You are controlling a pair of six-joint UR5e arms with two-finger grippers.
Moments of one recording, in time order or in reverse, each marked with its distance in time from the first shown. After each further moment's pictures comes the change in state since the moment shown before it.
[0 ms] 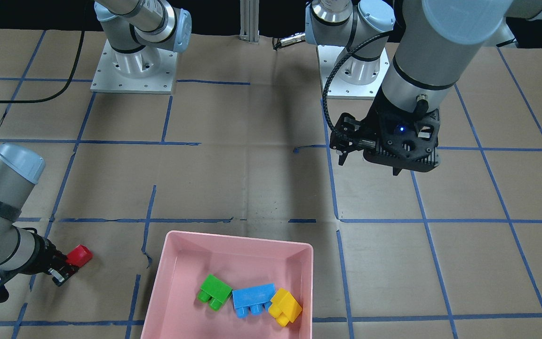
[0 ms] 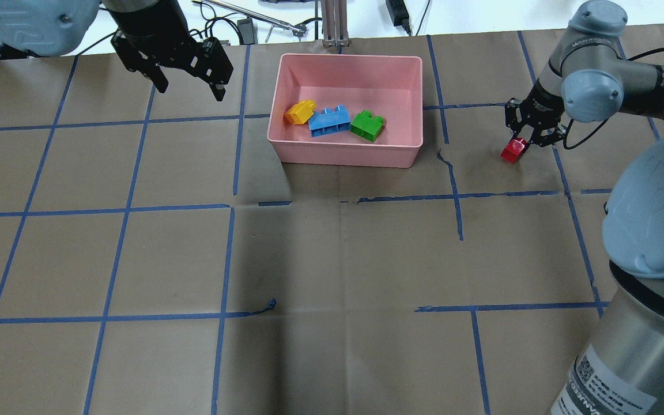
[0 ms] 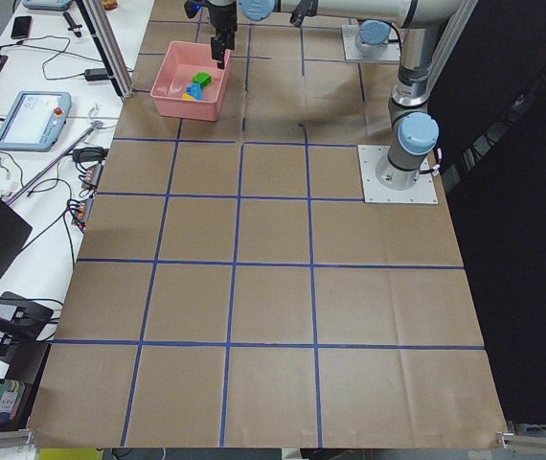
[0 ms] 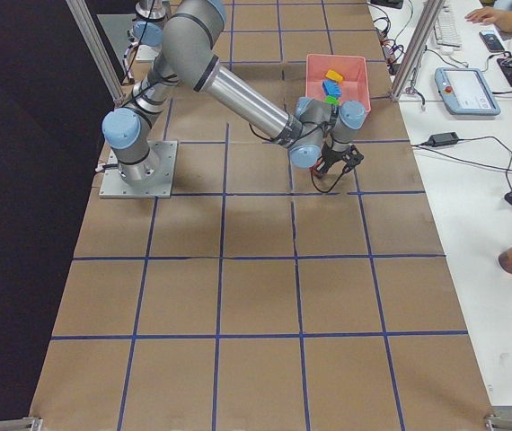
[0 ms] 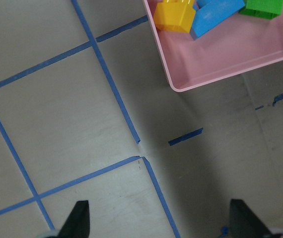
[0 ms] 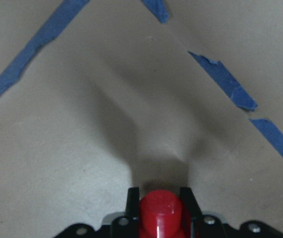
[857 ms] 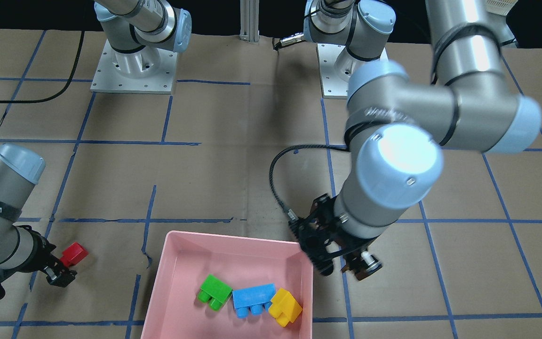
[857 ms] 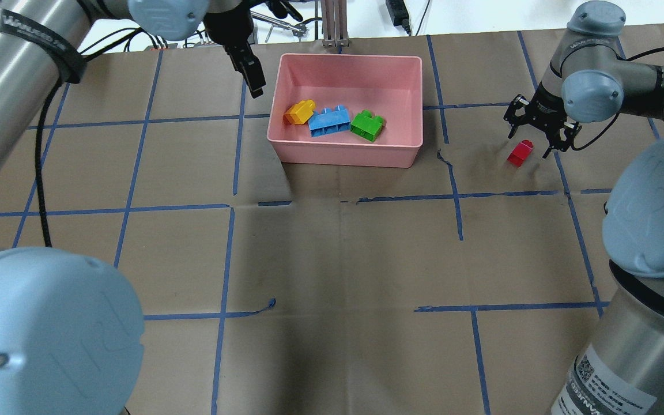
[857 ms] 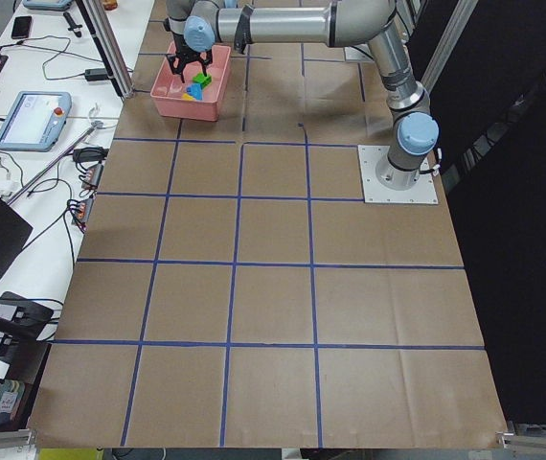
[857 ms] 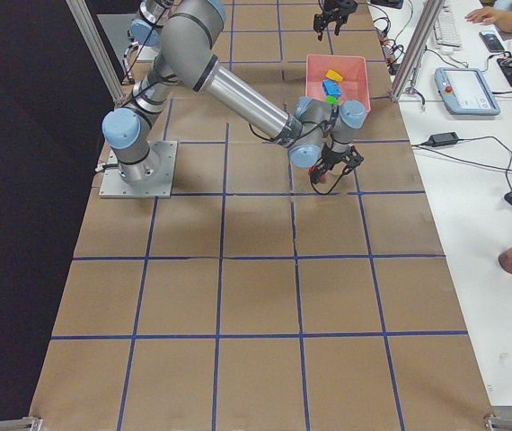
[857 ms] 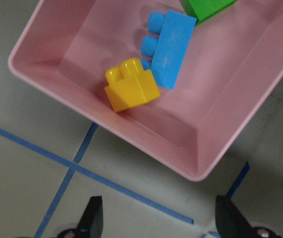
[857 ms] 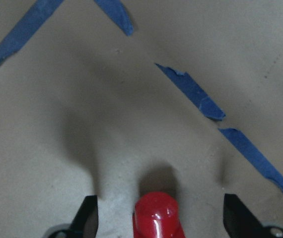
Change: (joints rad) left arm -0.033 -0.292 0.194 0.044 0.002 0.767; right arm -0.004 0.009 0.016 0.001 -0.066 0.023
